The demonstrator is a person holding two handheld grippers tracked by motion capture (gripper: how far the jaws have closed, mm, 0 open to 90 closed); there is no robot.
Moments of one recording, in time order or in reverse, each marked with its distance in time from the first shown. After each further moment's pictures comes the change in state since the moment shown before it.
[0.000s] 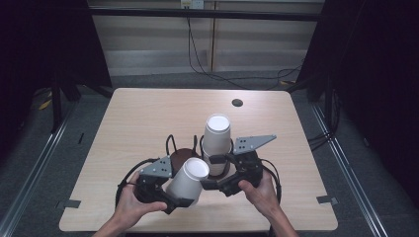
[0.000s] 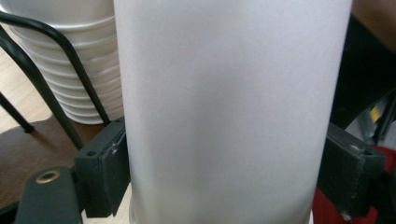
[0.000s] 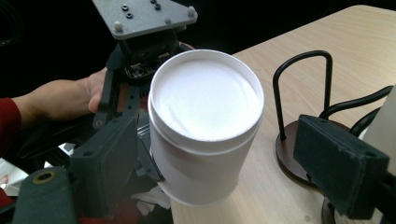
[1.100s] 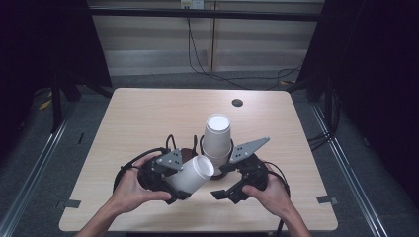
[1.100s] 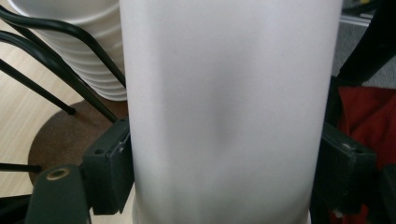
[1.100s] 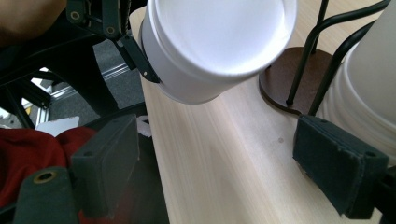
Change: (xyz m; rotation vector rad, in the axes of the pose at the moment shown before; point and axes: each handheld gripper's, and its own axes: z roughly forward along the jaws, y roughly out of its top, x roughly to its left) left arm 0.010 0.034 0.004 0.284 0.060 0.119; right arm -0.005 -0.013 -0.005 0.285 -0.069 -0.043
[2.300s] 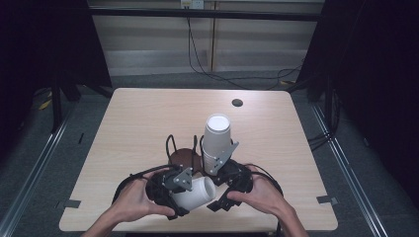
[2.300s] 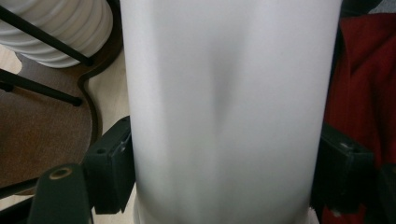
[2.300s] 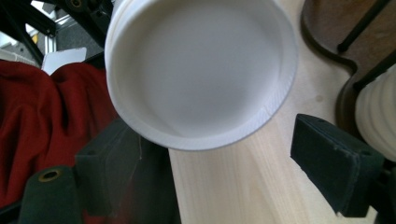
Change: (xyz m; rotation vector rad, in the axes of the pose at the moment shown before) left arm -0.023 -0.001 0.026 0.207 -0.029 0.096; right arm -0.001 0.004 0.044 0.318 0.085 -0.040
